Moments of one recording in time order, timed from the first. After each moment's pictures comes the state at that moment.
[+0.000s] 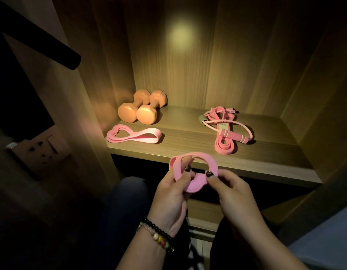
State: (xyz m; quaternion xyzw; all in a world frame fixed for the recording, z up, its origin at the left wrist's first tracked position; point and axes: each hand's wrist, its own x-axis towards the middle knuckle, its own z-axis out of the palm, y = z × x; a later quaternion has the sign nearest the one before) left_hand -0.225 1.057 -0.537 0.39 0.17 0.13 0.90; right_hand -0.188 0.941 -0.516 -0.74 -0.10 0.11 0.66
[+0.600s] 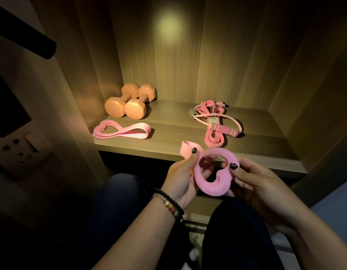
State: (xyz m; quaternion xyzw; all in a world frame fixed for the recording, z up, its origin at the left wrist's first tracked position) left_hand -0.174 1.044 -0.547 0.30 0.16 0.01 0.94; right_hand -0.166 0.882 -0.492 -0.58 -0.07 0.28 0.76
